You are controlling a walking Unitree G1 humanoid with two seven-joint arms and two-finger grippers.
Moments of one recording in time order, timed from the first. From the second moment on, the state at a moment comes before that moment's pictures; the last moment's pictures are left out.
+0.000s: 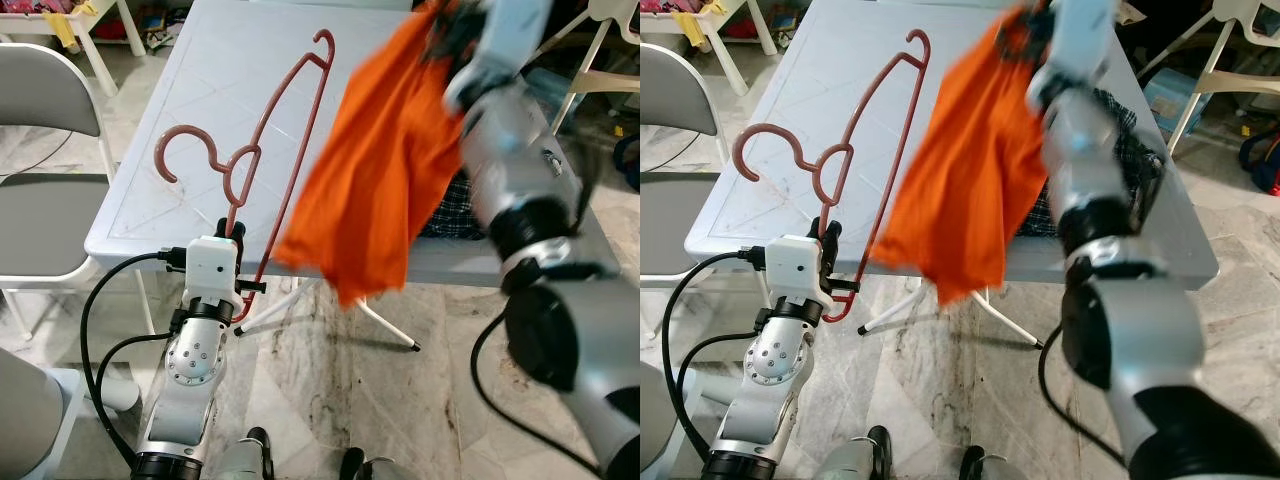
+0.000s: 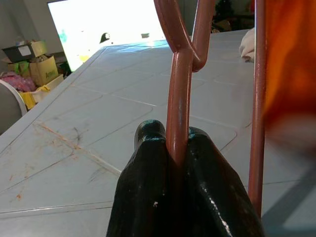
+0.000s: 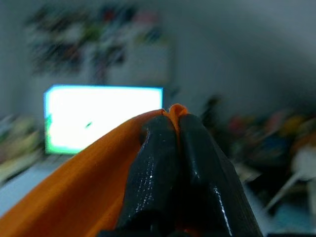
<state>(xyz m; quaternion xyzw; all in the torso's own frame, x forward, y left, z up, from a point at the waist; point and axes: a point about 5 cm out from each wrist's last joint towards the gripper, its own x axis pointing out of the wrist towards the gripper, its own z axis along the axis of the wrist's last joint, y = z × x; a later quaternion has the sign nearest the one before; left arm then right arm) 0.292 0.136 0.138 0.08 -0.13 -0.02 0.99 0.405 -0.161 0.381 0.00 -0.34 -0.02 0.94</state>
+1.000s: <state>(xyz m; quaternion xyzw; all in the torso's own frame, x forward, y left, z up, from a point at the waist) 0.294 0.133 0.135 0.08 -0.12 -0.02 0.99 0.384 -0.169 0.225 -0.21 -0.09 0.36 0.90</state>
